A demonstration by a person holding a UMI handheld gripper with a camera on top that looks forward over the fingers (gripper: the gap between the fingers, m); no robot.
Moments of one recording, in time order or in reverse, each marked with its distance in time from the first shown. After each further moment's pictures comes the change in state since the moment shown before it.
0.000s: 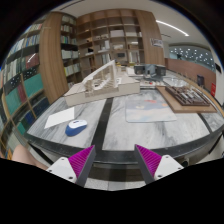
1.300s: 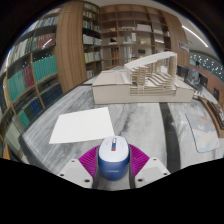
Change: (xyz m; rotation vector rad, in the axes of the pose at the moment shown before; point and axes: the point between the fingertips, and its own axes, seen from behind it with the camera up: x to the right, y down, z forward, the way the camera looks) arm -0.212 -0.032 0.213 -0.070 -0.127 -0.159
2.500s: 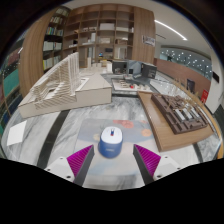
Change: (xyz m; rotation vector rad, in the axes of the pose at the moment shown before) arm 0.385 -0.017 -0.080 -0.011 0.331 0.110
